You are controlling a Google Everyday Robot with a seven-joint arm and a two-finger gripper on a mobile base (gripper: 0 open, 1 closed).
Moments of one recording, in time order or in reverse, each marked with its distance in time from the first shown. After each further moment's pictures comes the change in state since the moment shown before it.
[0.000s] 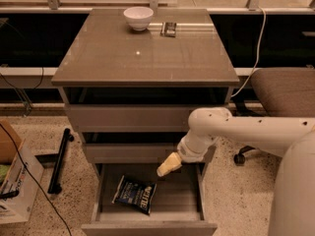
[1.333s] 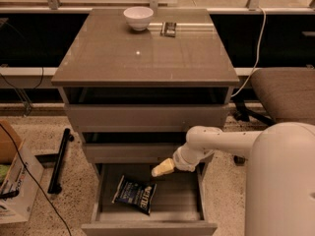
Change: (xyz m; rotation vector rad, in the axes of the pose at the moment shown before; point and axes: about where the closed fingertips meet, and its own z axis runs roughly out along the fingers) arm -0.021 -0.023 0.100 -0.084 -0.081 0.190
